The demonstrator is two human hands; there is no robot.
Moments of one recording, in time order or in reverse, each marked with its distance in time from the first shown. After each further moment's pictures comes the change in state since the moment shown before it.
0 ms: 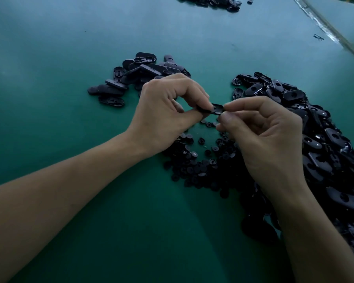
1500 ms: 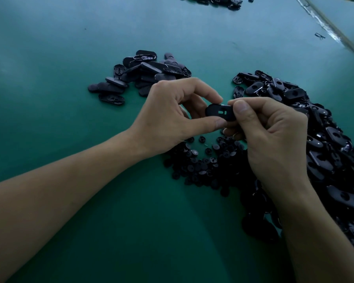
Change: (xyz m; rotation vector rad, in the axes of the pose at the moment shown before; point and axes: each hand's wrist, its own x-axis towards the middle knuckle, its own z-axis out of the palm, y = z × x) left_hand -0.003 0.002 0.000 -0.103 -0.132 -0.079; right_hand 0.002 -0.001 0.001 0.036 0.043 -0.005
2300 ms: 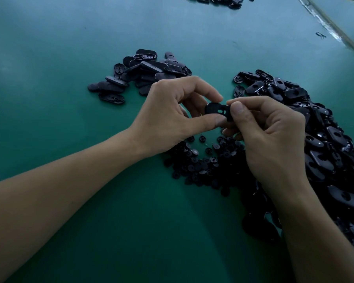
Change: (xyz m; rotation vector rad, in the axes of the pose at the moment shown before) left_hand -0.001 -0.003 0.000 0.016 0.010 0.014; right_hand -0.002 0.000 0.001 -0.042 -0.017 0.007
